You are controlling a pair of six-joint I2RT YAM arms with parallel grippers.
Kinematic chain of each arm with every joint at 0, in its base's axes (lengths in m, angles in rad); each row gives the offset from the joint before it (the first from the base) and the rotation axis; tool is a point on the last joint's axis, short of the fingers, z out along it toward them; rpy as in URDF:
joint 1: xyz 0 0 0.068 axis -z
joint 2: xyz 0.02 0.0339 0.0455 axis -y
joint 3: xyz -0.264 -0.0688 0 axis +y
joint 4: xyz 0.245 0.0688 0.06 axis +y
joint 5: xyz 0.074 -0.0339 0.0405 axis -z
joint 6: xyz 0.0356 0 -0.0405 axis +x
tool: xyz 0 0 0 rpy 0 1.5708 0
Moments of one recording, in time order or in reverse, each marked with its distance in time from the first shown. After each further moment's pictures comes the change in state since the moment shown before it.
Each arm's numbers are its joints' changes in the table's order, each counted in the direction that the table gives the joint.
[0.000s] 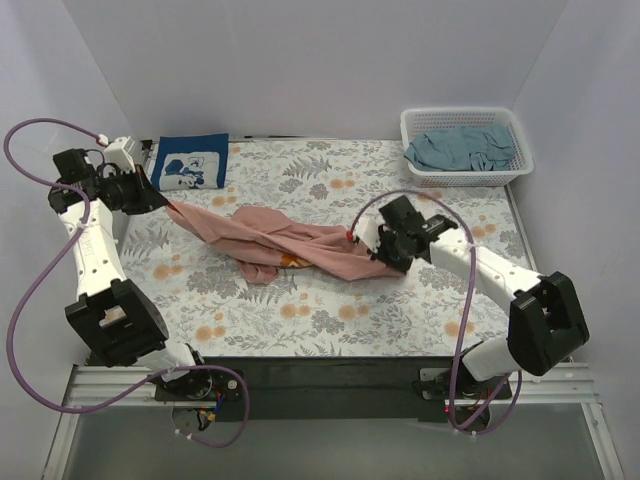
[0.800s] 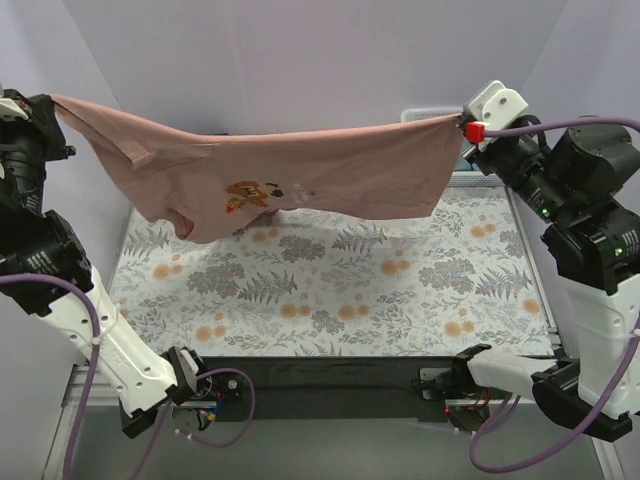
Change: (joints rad) left arm -0.143 0.299 -0.669 -0.163 -0.275 -0.355; right arm 0.130 0.259 -1.036 0.111 0.025 -0.035
